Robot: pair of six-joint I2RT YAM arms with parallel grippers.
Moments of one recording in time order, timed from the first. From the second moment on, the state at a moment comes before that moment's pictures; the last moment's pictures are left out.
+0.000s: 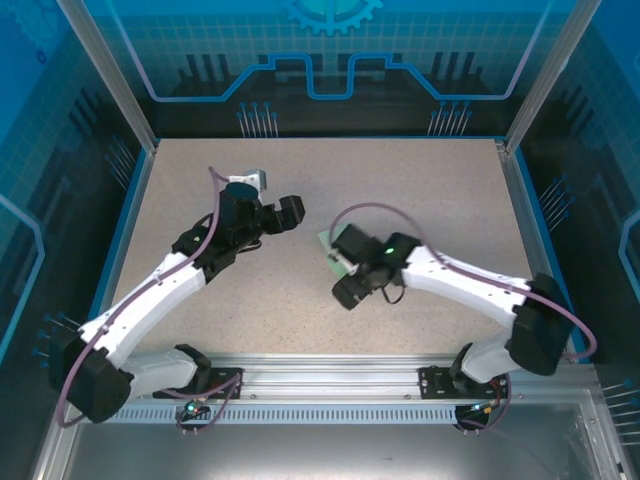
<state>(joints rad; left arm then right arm) -0.50 1.20 1.00 -0.34 -0.02 -0.66 0.84 1.42 1.10 -0.90 0.07 0.16</state>
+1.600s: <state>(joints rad) -0.51 1.88 0.98 0.18 0.58 -0.70 0.10 1.54 0.69 -0.11 -0.92 0.27</state>
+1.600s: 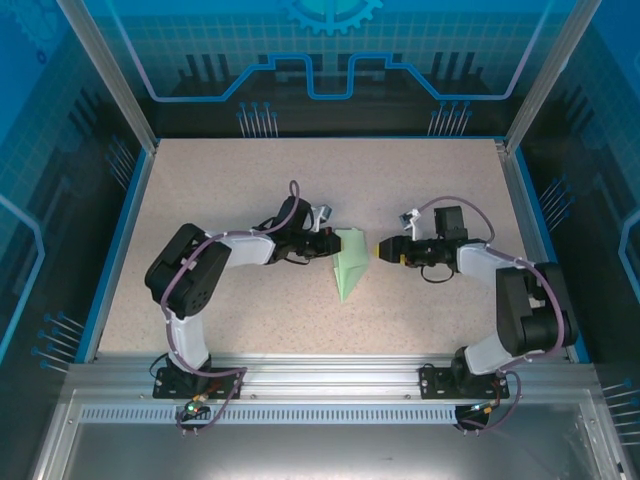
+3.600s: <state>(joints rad) -1.10 1.81 1.22 -0.49 -0.23 -0.41 0.18 1.65 0.81 -0.23 -0.79 0.54</state>
